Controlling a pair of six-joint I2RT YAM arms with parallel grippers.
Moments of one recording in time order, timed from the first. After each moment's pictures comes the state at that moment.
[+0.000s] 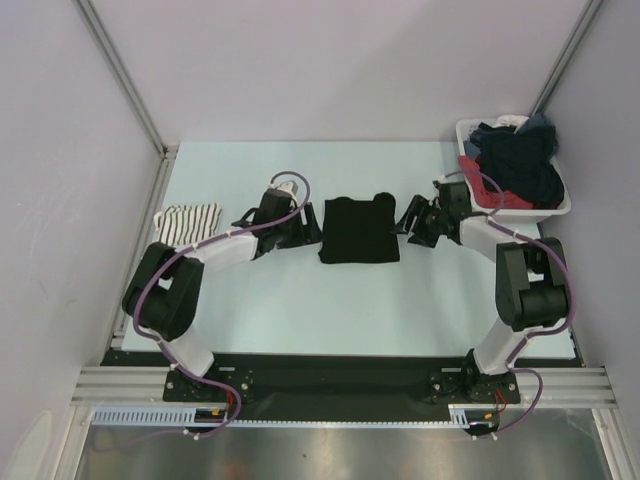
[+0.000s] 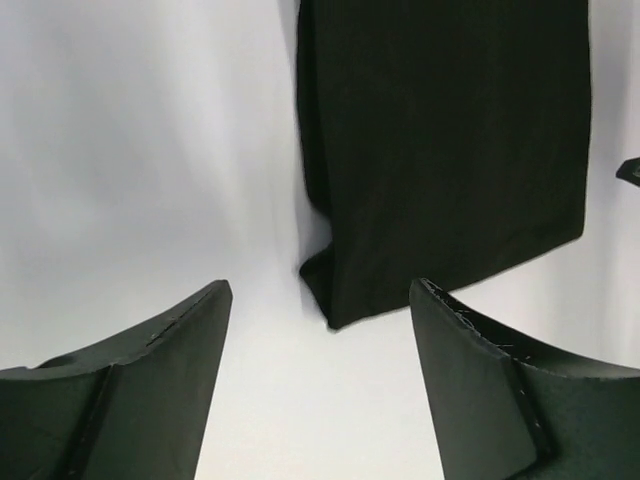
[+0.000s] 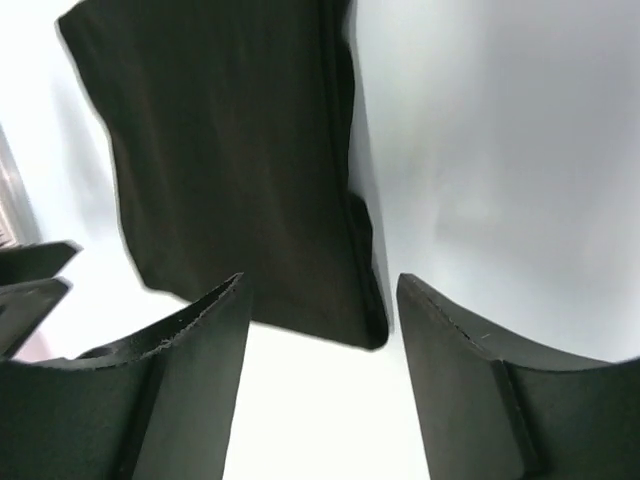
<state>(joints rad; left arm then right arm) -0.48 1.67 0.96 -0.04 0.12 -0.57 0.12 1.70 0.96 -0.11 -0.41 0.58</state>
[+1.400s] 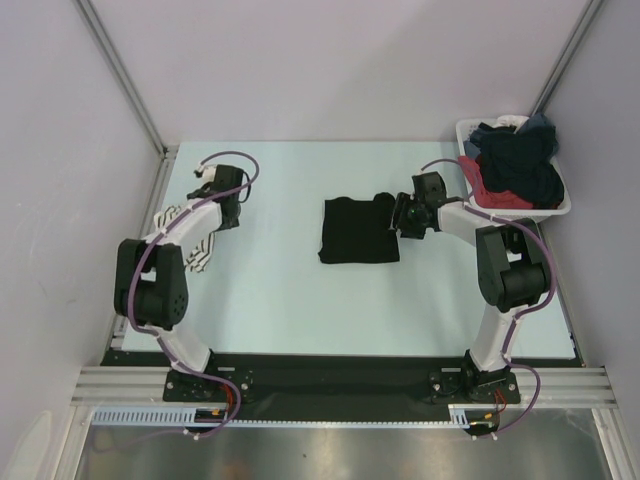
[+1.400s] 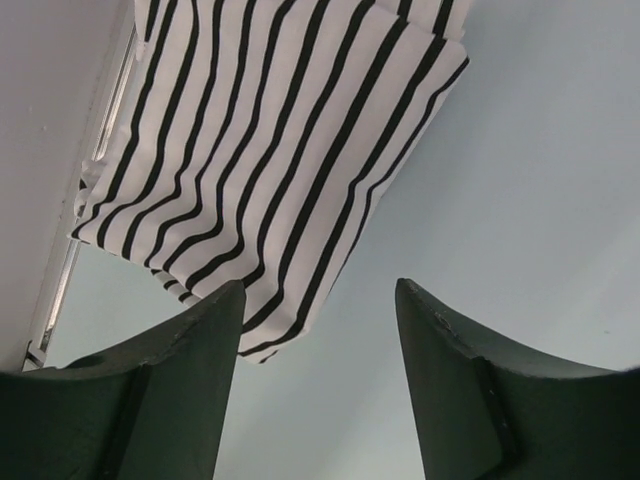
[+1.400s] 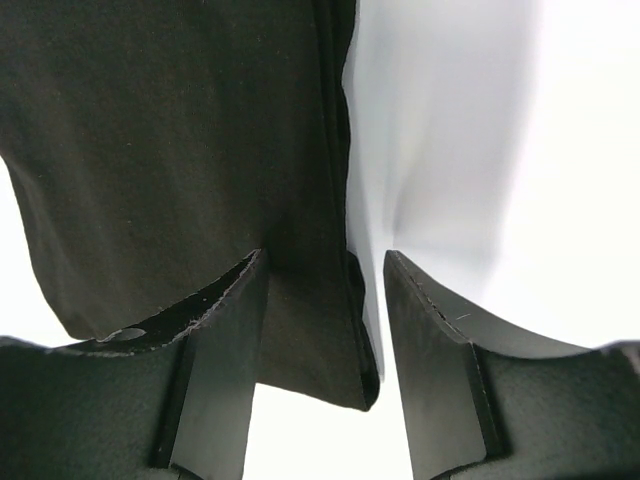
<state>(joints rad) -0.16 1.70 1.22 -0.56 -0.63 -0.37 0.24 1.87 1.19 -0.26 -0.16 0.49</state>
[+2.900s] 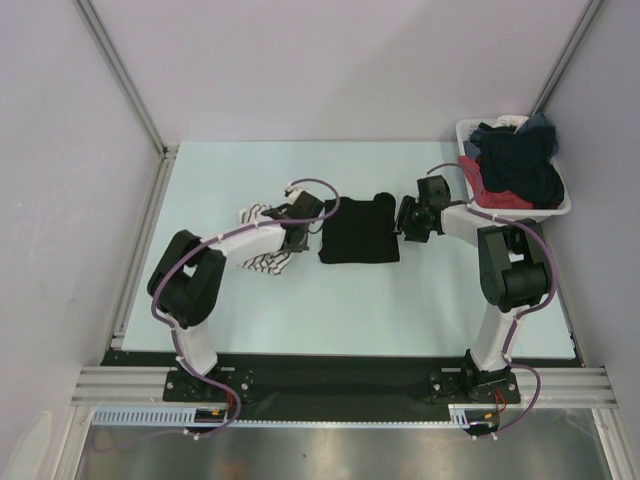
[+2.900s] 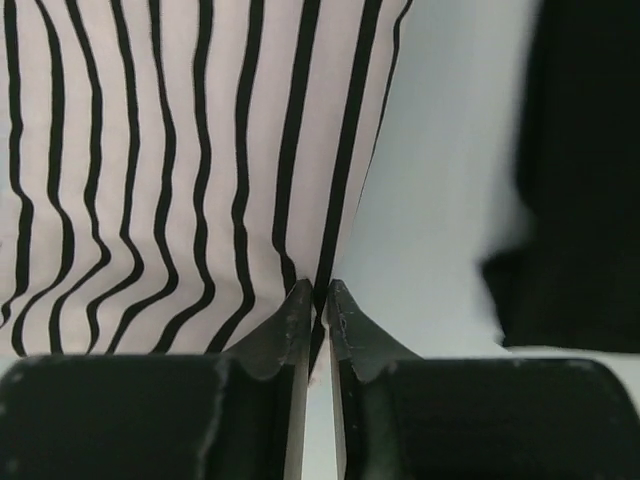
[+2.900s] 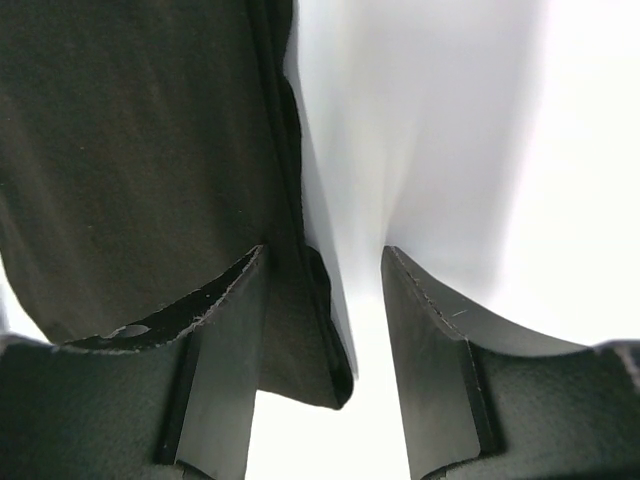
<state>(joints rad) -0.59 1.84 1.22 -0.49 -0.45 -0.45 0.22 1.87 1.15 -0.23 -0.15 0.50</state>
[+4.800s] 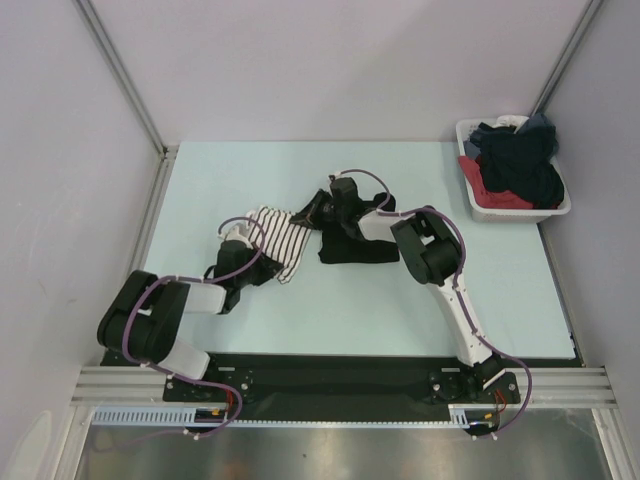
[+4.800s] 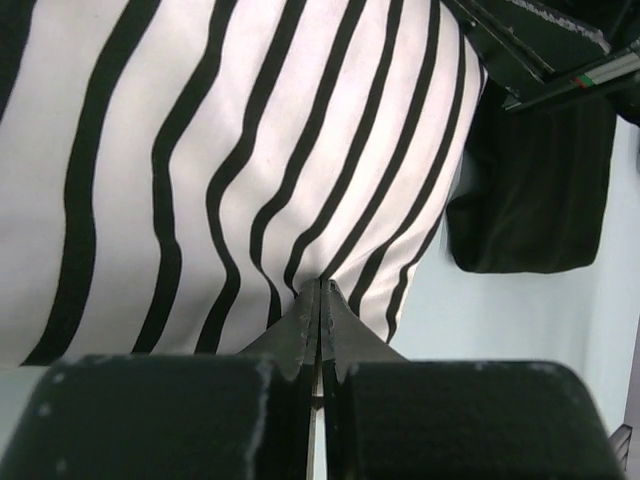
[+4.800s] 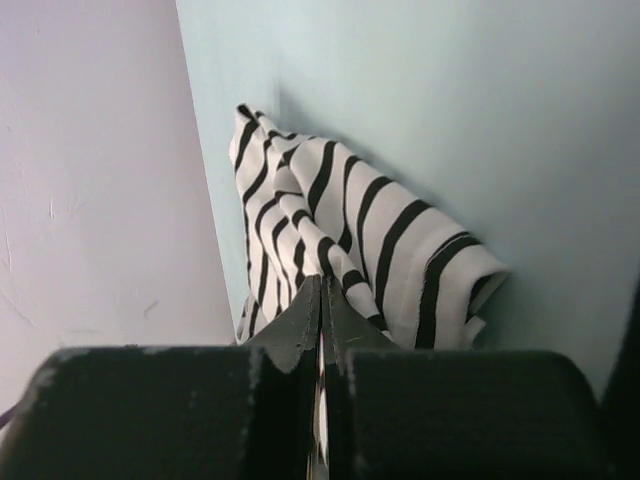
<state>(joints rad) -0.29 1.51 0.37 0.53 0.16 -0.81 0.59 2.43 1.64 0.36 -0.47 1.15</state>
